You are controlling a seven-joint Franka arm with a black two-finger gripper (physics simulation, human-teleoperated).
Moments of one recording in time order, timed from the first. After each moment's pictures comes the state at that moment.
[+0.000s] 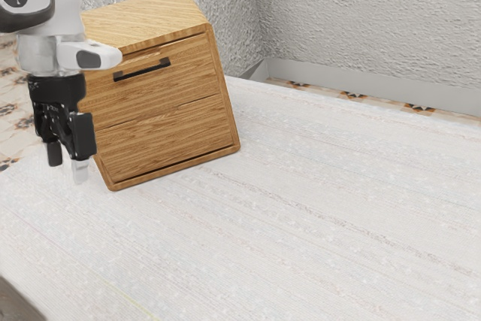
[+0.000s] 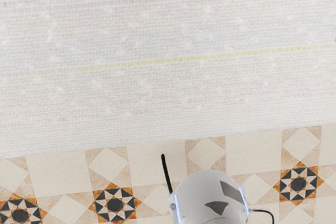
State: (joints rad) arm 0.29 -0.10 -0.07 -1.48 0.03 1.04 0.34
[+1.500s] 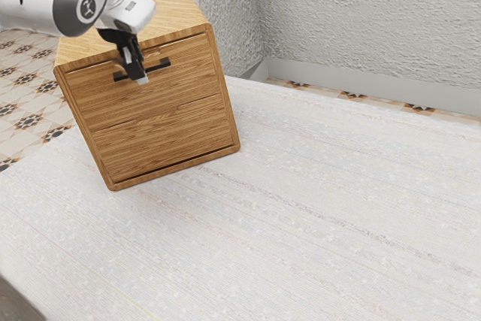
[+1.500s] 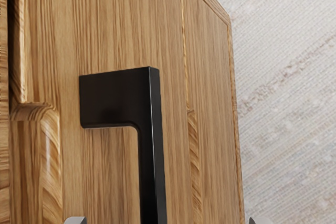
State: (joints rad) arm 0.41 0.33 -0.15 -1.09 0.24 1.79 0.95
